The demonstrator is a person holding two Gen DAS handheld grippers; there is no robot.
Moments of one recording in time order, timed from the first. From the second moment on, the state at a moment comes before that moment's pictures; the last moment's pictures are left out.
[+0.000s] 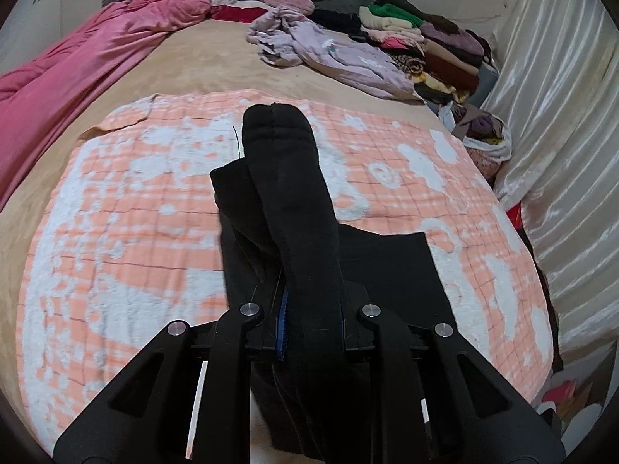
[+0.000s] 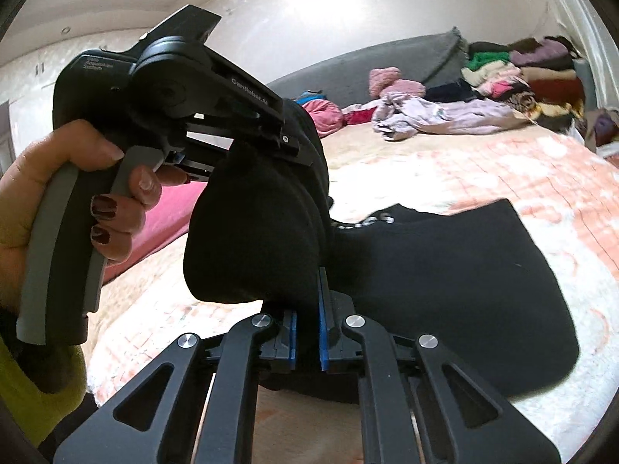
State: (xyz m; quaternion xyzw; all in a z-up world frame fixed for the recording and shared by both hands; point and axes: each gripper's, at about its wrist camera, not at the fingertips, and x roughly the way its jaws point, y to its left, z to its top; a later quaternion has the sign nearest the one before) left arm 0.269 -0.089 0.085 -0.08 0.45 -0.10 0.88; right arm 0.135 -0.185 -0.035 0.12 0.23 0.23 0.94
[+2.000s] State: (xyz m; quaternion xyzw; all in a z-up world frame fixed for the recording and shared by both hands) left arm 0.207 -0.100 -0.007 -0.08 0.42 -0.12 0.90; right arm 0.150 -0.308 -0.025 0.17 0.32 0.15 0.92
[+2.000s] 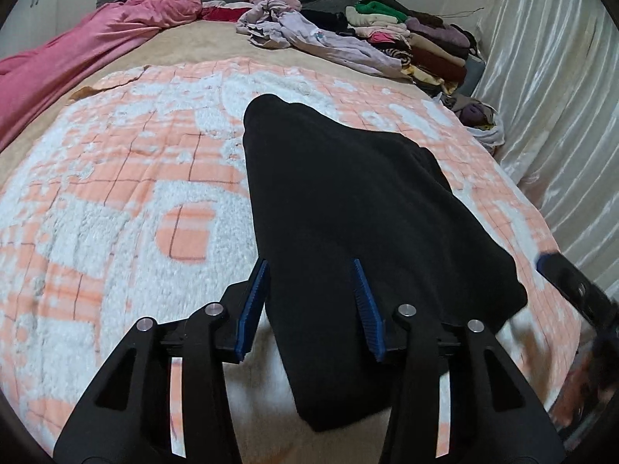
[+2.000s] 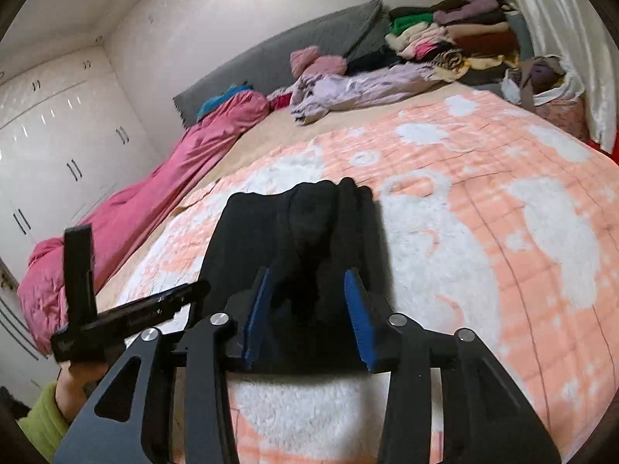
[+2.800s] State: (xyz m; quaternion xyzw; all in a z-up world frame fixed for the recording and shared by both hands) left arm 0.193 -0.132 -0.012 -0.02 0.43 -0.13 0.89; right arm 0.181 -0.321 -0.080 0.19 0.38 0.14 0.90
